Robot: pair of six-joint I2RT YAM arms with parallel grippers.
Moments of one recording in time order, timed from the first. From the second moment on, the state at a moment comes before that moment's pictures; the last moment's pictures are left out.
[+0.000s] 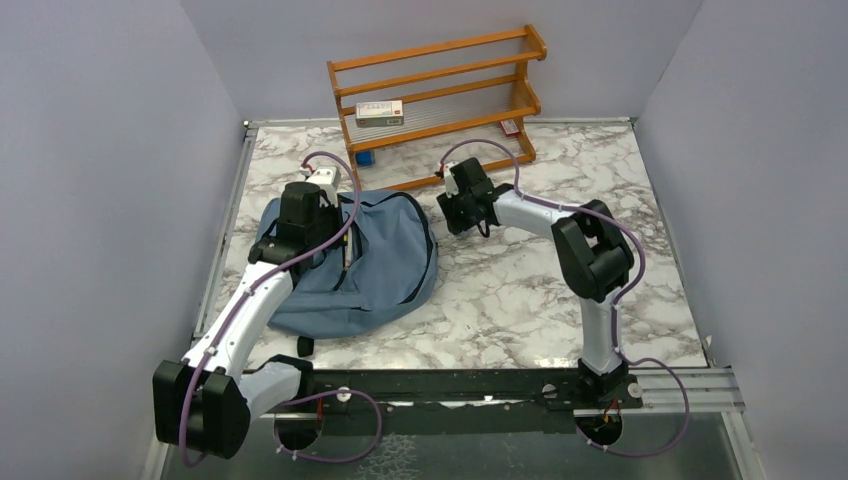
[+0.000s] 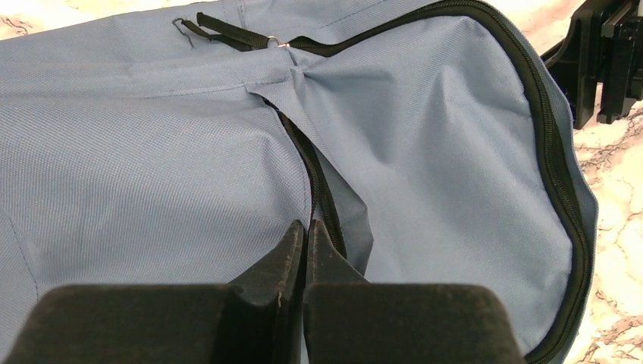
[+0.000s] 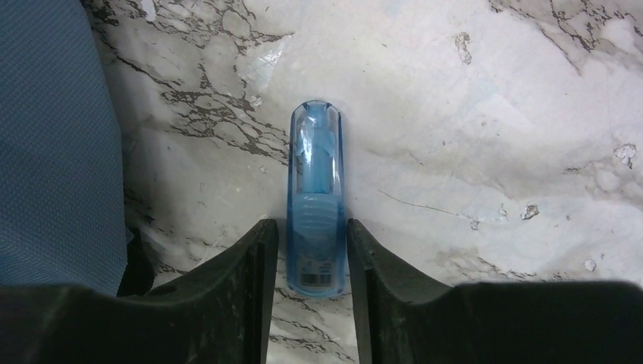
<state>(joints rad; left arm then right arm) -0.24 1.08 0.83 -0.36 0.06 -0.18 0.57 2.07 1.42 -0.28 -0.01 -0.02</state>
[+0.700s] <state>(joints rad) -0.24 1.08 0.83 -0.36 0.06 -0.18 0.57 1.89 1.31 -0.35 0.08 0.07</state>
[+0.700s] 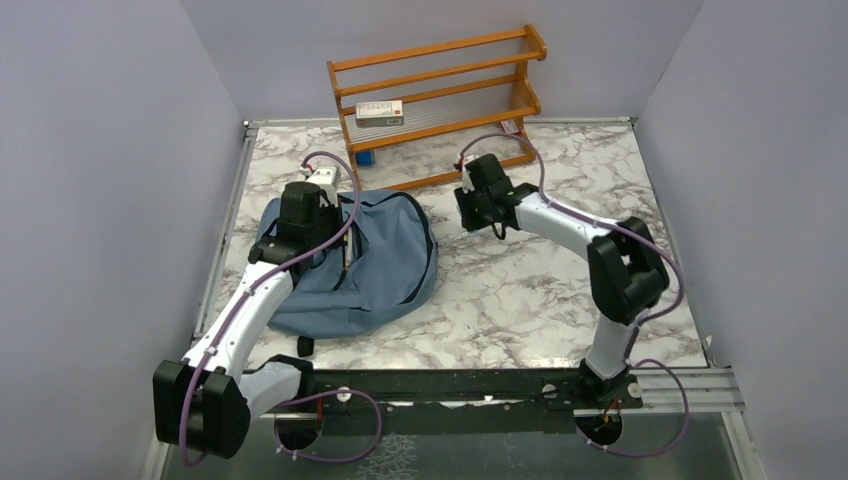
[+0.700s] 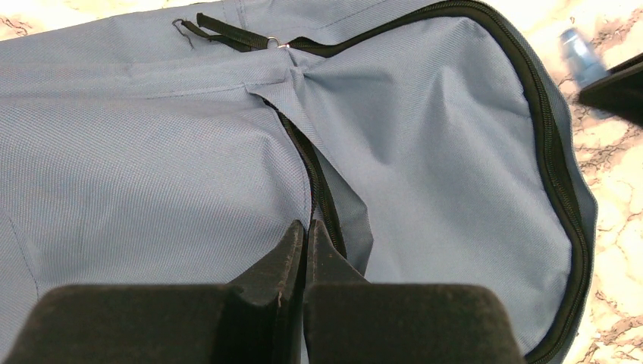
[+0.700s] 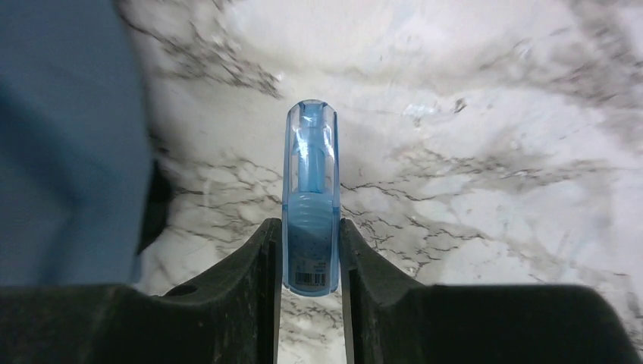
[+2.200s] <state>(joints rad) -0.24 1.06 0.81 -0.34 0.07 -0.19 0.86 2.02 1.60 -0.17 -0.42 0.52</state>
